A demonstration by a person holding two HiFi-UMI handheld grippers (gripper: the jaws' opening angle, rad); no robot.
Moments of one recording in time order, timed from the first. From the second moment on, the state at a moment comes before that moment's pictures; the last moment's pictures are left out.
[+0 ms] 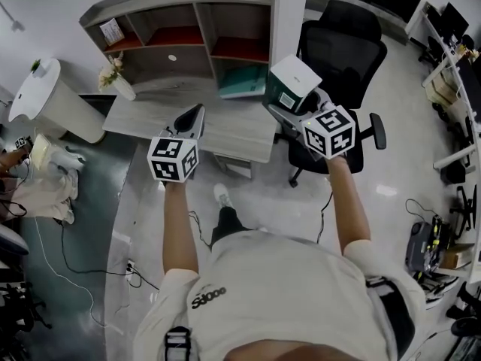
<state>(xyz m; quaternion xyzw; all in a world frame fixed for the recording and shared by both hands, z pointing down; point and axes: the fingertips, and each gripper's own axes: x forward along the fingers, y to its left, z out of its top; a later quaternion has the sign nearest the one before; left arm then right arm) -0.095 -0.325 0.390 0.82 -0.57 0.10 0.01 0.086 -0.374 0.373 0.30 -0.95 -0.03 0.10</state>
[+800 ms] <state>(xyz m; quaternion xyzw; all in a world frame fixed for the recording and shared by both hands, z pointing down) -0.237 -0.528 0.395 0.85 -0.53 0.09 0.02 -0.081 -0.591 0.387 0.32 -0.94 0.00 0.13</state>
